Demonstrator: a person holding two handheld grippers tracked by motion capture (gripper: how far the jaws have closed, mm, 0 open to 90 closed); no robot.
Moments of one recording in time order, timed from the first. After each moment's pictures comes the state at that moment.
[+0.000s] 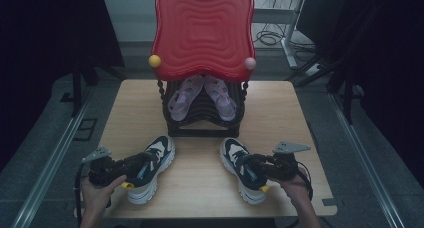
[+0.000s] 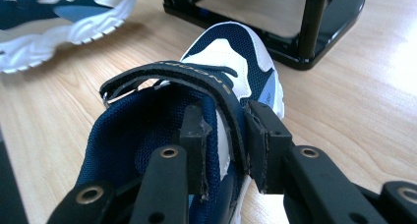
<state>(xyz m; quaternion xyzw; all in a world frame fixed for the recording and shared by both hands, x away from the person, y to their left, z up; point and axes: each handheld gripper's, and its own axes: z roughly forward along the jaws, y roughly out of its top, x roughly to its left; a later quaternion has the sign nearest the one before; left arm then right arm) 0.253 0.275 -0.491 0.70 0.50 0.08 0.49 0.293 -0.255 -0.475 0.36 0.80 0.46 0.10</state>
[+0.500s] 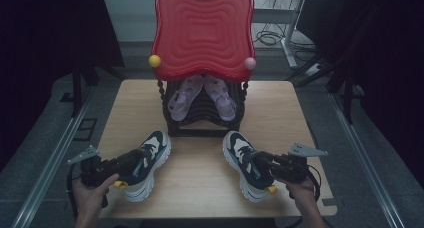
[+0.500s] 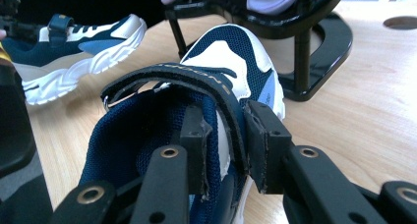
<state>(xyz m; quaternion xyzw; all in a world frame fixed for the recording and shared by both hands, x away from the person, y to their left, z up) 0.244 0.292 -0.481 0.66 0.51 0.08 0.54 0.282 -0.278 -0.469 0.36 0.75 0.55 0.10</state>
